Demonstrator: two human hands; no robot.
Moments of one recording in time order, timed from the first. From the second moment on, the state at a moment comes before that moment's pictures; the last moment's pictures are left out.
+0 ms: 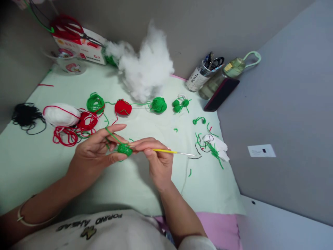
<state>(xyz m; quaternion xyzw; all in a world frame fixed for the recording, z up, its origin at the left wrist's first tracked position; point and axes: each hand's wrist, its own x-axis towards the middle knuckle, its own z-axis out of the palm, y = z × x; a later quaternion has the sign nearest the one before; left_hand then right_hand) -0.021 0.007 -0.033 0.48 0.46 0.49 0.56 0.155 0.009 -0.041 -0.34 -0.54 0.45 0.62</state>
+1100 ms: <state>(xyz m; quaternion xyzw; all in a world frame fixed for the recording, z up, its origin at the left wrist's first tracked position) 0.000 0.004 -0.024 0.18 0.29 0.42 0.84 0.153 -0.003 -0.054 -0.38 -0.70 0.00 0.60</state>
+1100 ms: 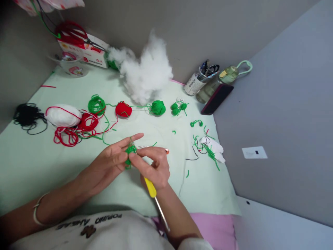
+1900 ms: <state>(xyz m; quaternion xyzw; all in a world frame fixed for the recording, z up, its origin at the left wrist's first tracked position) -0.028 0.027 -0.033 0.30 0.38 0.42 0.77 0.162 0.003 -0.033 -0.40 -0.53 0.42 0.62</state>
